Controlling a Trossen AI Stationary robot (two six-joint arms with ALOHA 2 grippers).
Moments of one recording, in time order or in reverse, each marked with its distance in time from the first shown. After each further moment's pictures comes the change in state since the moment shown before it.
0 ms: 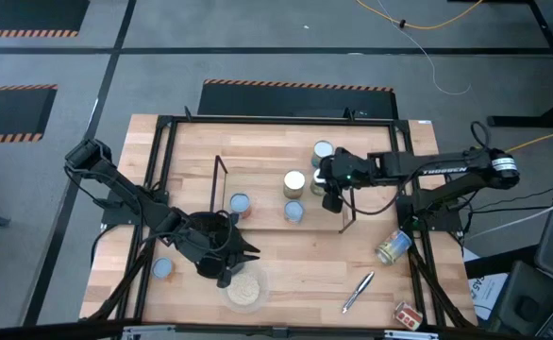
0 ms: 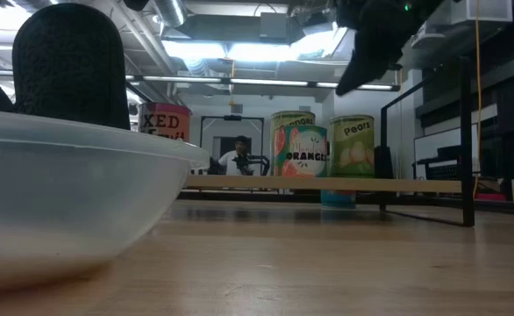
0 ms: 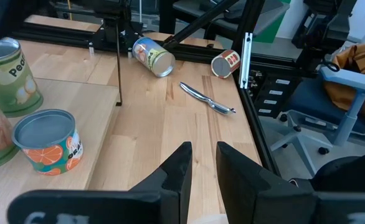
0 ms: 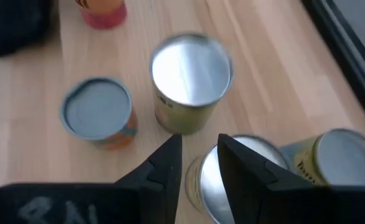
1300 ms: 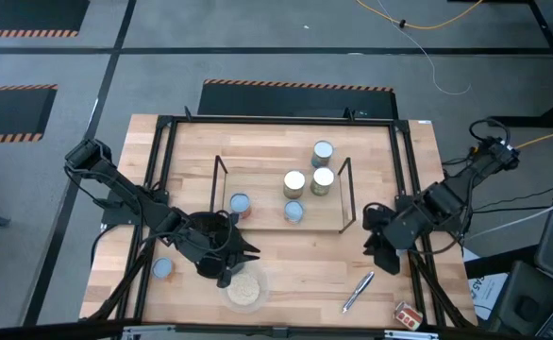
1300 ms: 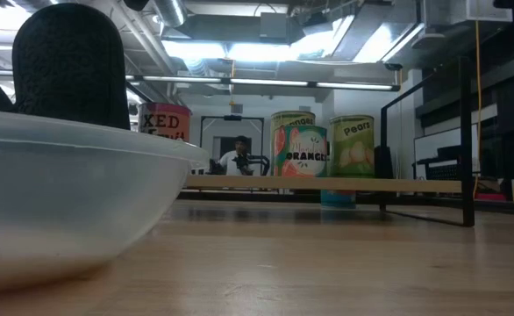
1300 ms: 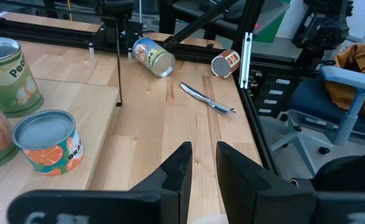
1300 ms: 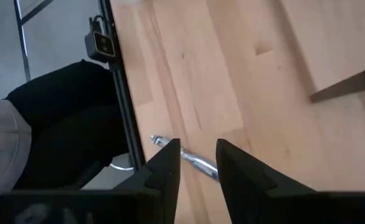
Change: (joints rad) left arm 0.000 0.000 0.000 0.000 0.000 0.004; right arm 0.662 -0.139 0.128 -0.407 -0.160 0.877
